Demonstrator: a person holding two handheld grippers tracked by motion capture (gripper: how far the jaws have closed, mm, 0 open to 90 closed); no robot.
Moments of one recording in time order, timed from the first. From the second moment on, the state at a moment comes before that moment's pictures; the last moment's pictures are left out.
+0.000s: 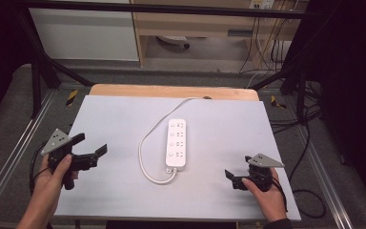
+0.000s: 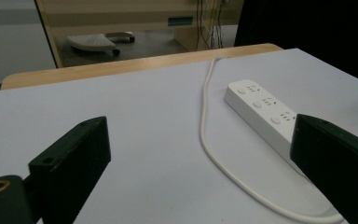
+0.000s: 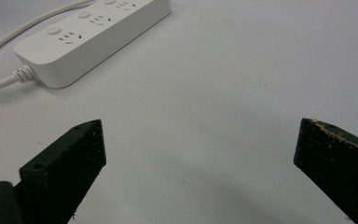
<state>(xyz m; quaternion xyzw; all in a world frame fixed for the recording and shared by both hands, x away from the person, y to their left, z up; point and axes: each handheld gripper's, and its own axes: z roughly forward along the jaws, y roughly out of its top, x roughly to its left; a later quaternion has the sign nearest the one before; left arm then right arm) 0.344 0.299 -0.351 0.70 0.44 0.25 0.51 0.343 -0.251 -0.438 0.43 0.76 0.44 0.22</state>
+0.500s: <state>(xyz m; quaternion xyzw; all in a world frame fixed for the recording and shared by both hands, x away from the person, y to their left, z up) 0.332 0.332 -0.352 0.68 0.46 0.25 0.52 0.344 -0.252 -0.439 0.43 0.76 0.44 0.21</state>
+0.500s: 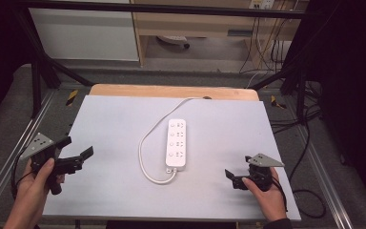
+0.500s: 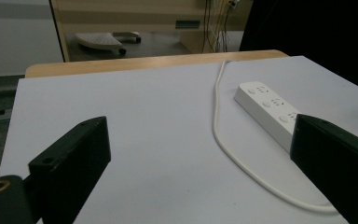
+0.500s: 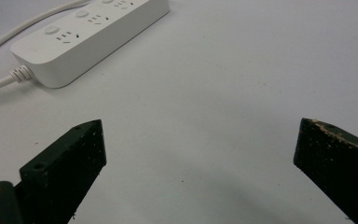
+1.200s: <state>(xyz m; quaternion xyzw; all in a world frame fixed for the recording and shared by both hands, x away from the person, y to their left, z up) 0.327 0.360 -0.393 0.68 0.48 0.25 0.50 0.342 -0.252 -0.438 0.43 0.76 0.44 0.22</state>
